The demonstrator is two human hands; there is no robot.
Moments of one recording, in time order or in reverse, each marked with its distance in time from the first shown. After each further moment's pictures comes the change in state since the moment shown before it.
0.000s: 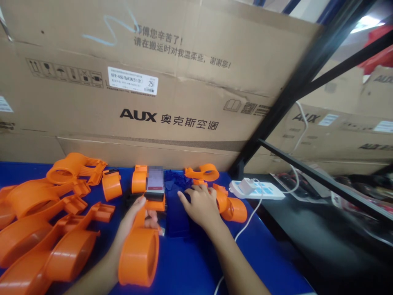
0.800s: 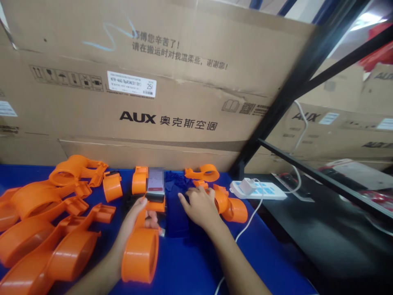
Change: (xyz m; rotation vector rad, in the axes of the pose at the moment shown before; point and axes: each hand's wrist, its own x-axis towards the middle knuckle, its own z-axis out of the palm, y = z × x) left_hand 0.011 -0.003 -0.009 0.137 0.003 0.023; right_hand 0.002 -0.002 -0.003 0.003 -0.098 -0.030
